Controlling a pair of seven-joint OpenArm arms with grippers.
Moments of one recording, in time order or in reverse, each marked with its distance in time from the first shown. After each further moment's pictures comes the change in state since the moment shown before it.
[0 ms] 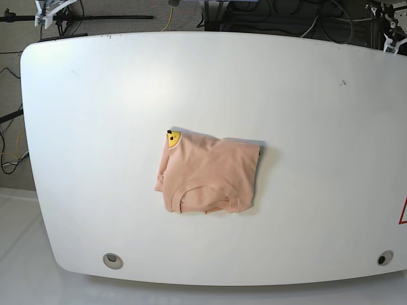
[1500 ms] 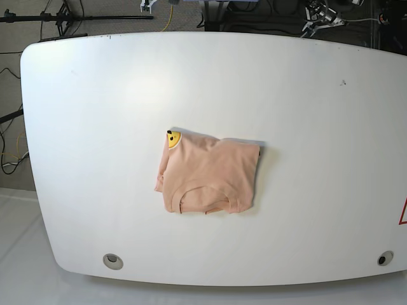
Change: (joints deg) left arm -30.9 5.6 52.9 -78.4 10.0 27.4 -52.9; right arm 43.7 -6.4 0.9 -104.2 -44.9 6.6 57.3
